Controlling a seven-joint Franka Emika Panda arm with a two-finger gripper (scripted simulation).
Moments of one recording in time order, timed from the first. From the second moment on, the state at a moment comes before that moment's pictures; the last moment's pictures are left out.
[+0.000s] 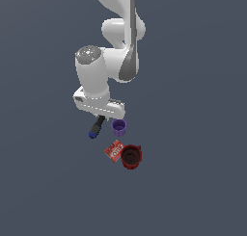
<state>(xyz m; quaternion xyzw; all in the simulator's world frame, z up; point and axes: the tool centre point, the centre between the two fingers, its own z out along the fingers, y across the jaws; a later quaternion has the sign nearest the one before) -0.028 -0.094 0.158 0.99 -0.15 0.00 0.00</state>
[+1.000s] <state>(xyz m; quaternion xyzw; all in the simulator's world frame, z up) 0.046 0.004 0.324 0.99 -0.15 0.00 0.00</state>
